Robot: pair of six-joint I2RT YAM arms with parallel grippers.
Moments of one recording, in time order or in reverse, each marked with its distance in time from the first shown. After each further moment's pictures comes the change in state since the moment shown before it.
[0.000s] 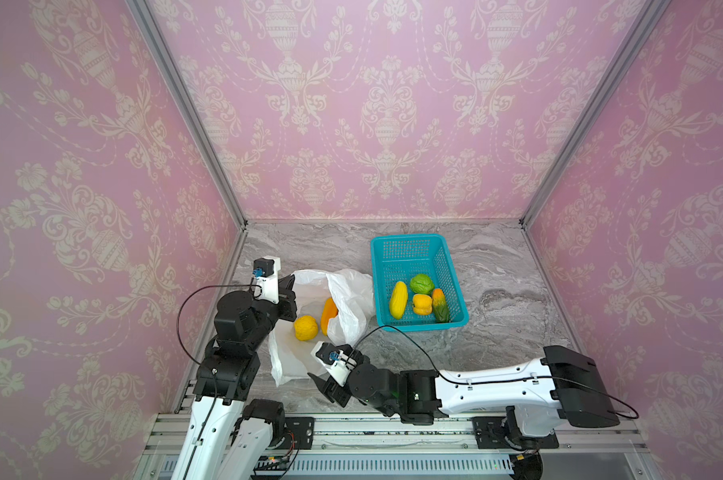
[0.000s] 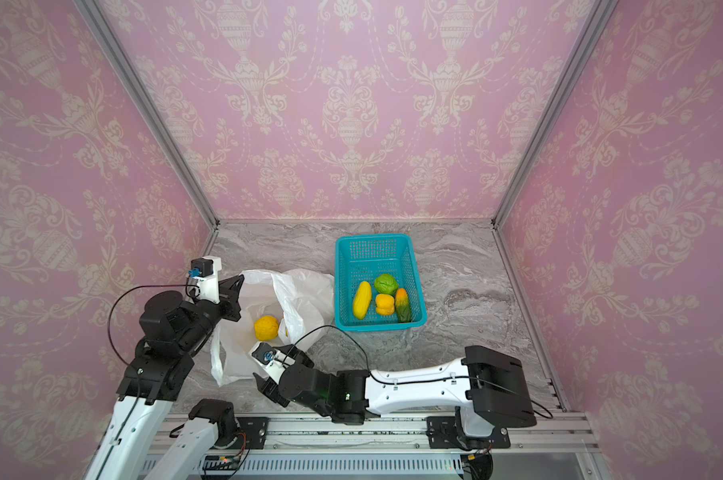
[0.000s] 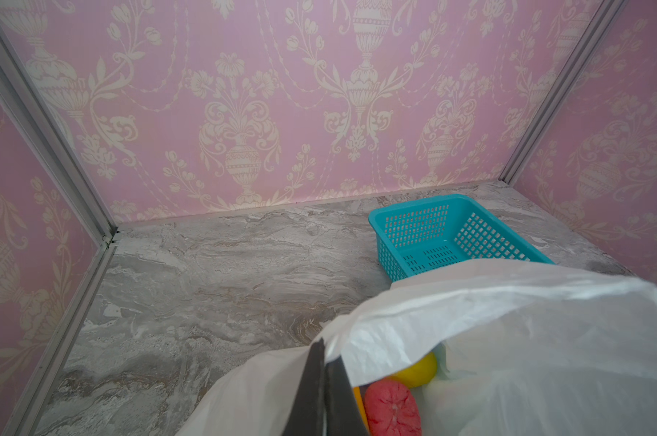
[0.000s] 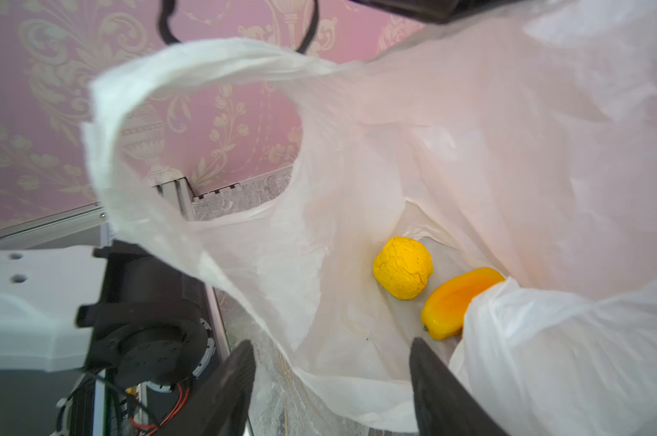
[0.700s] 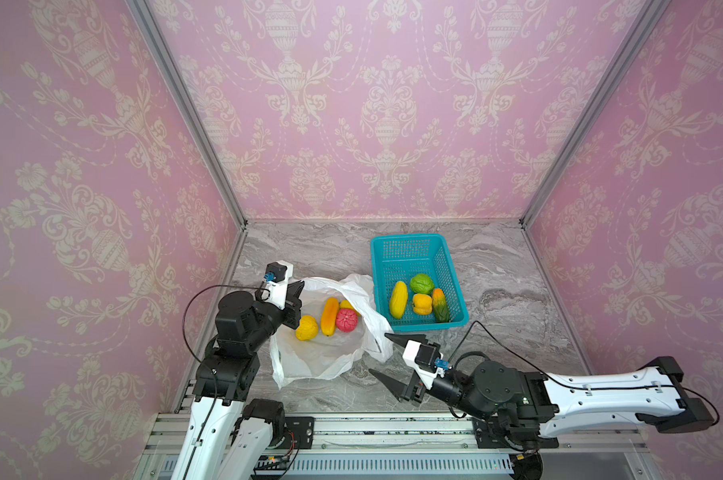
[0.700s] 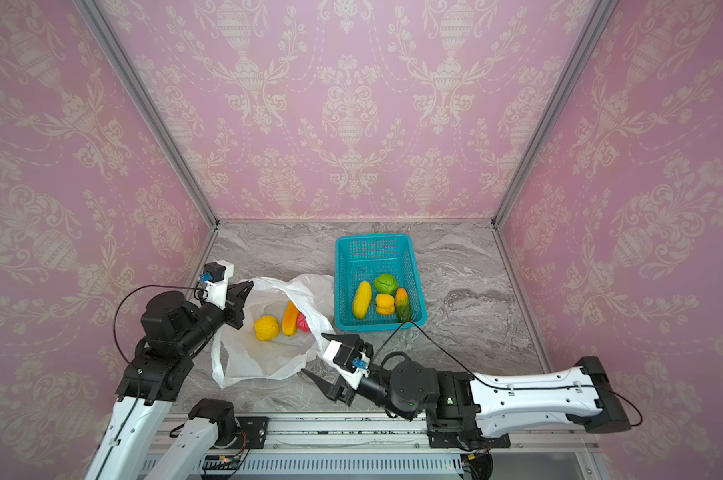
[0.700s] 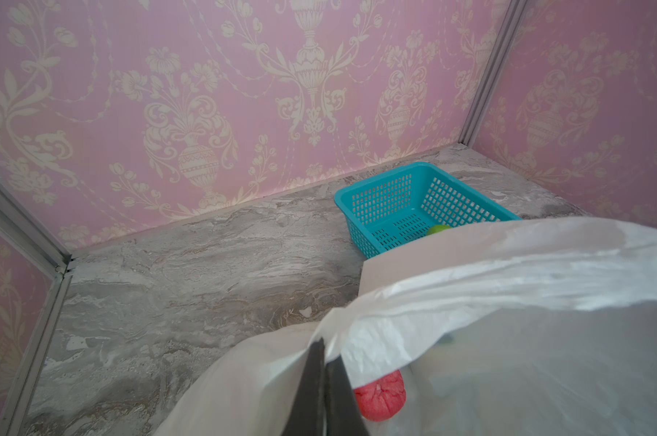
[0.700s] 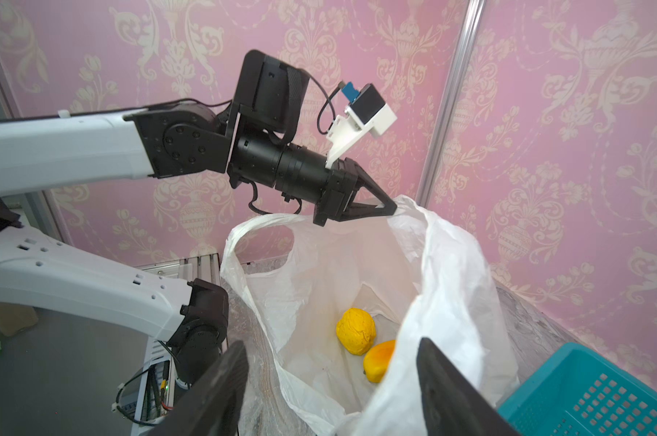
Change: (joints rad) left arm 0.000 0.002 0.004 -0.045 0.111 0.095; right arm 0.097 -0.766 -0.333 0.010 0.008 -0.282
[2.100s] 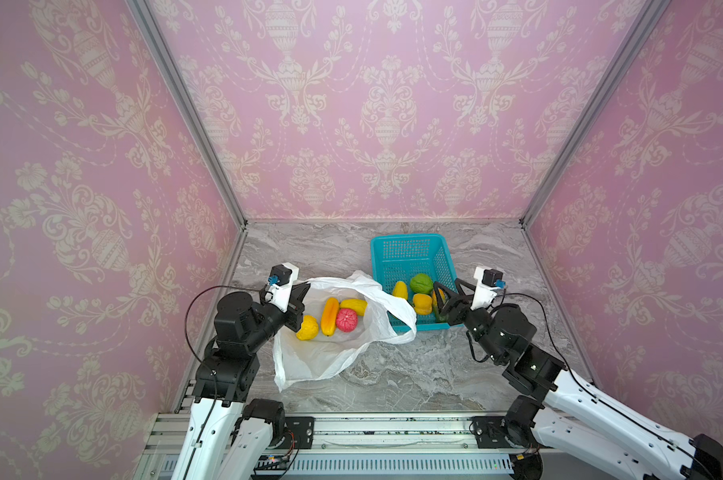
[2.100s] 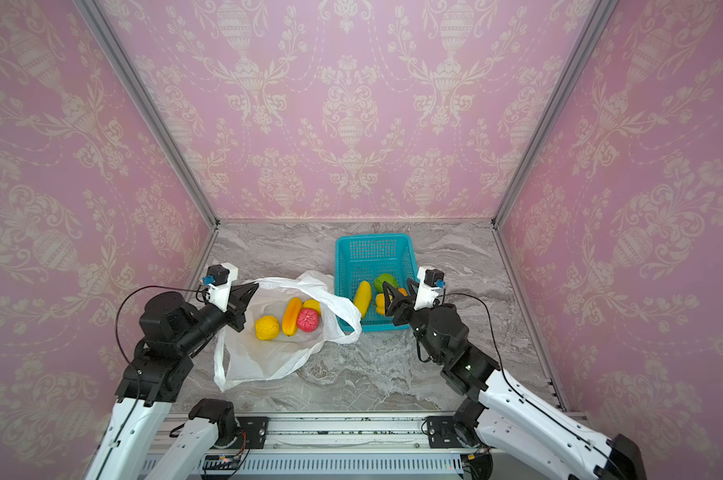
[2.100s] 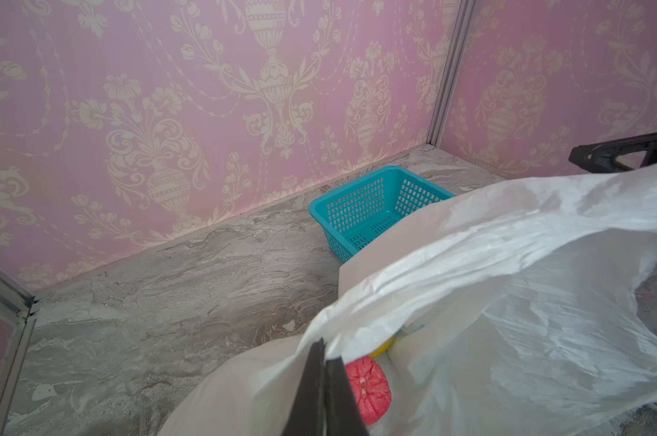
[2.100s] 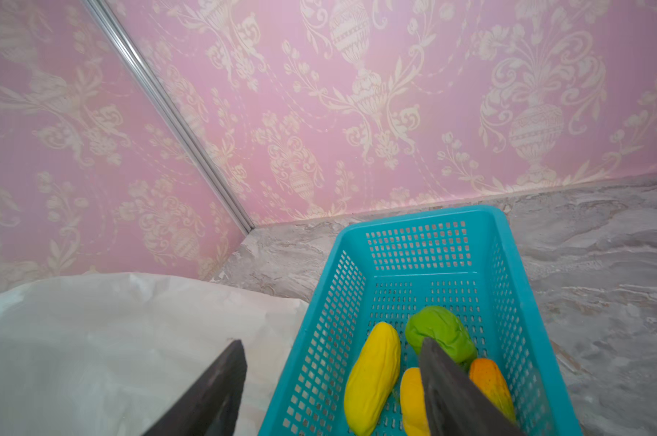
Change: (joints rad) left arm 0.000 -0.007 -0.002 0.010 0.133 0.075; right arm -0.763 -0.164 -0.216 -0.034 -0.111 0.510
